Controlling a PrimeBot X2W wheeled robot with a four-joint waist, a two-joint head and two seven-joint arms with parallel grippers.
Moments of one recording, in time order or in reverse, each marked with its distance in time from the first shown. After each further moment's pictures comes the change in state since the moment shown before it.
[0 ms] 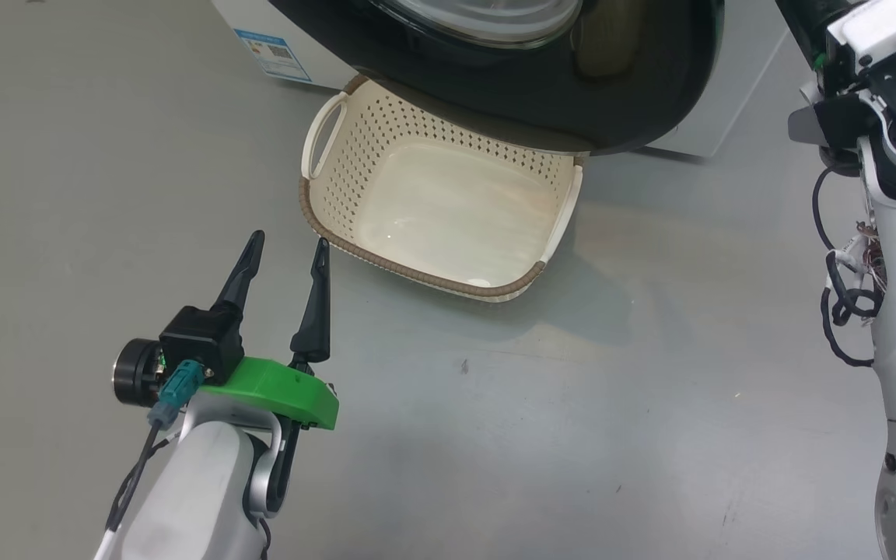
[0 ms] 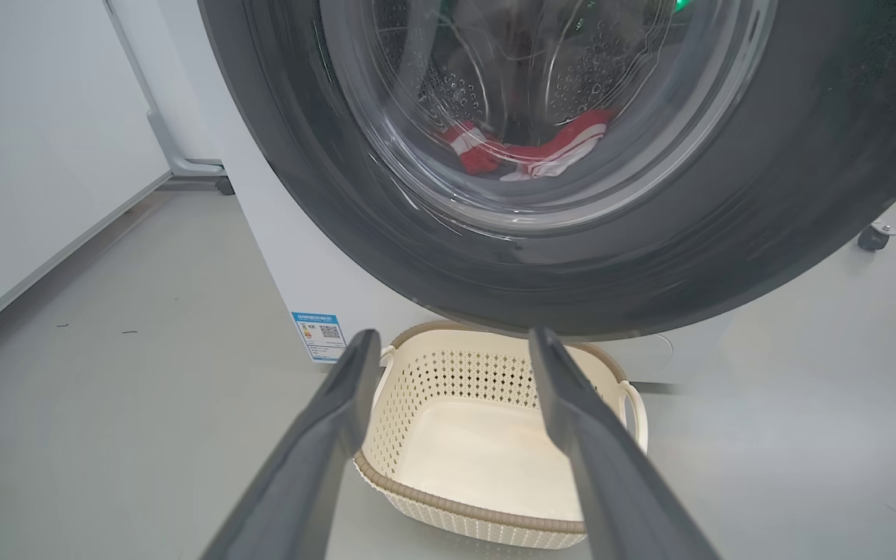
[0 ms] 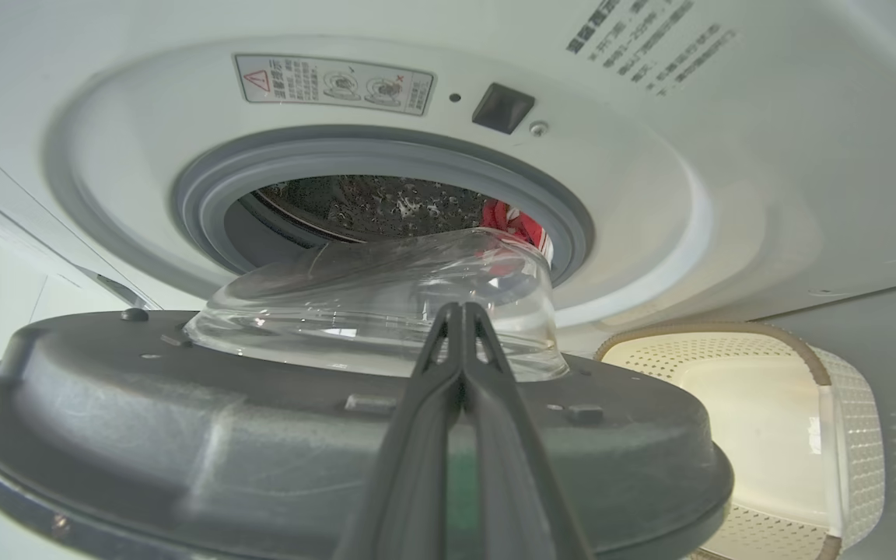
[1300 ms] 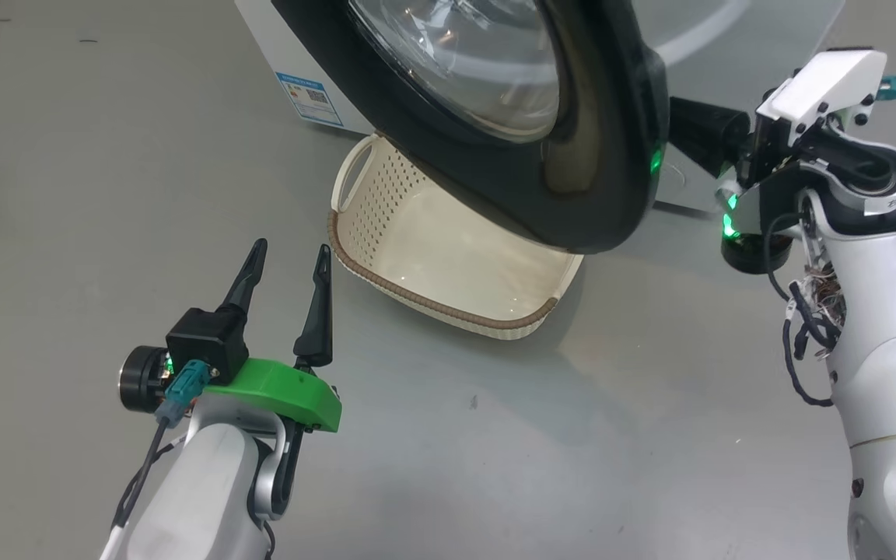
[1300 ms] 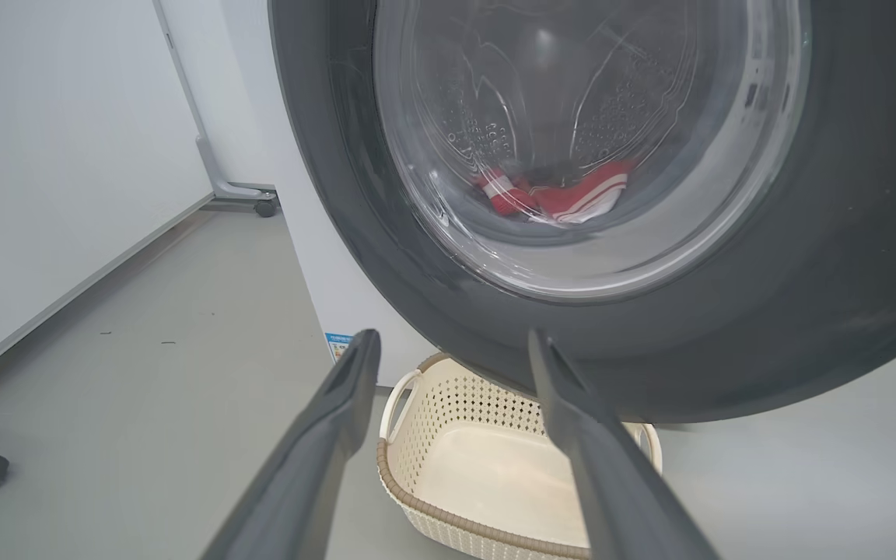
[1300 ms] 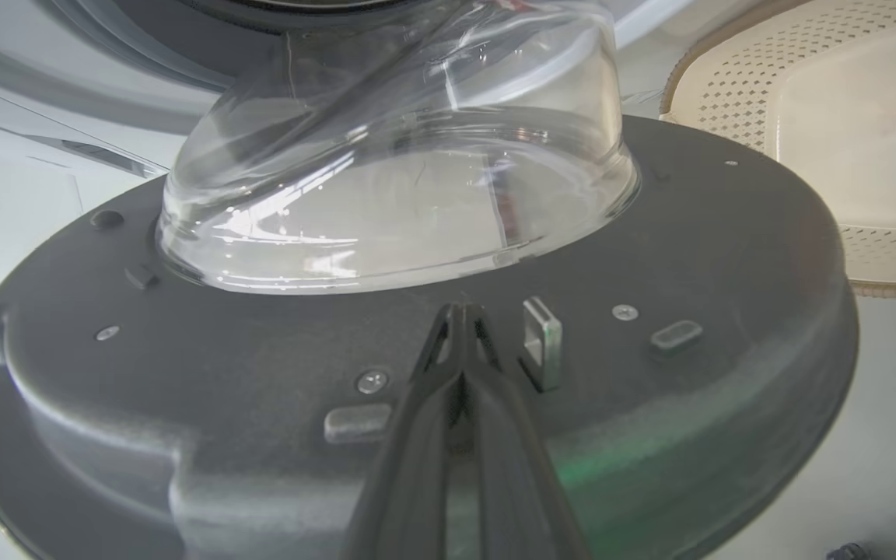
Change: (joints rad) left arm -0.010 -0.003 -0.017 0.035 -0.028 0.019 0.000; right arm 0.009 0.052 0.005 0.212 0.219 -0.039 0.359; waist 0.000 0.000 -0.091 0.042
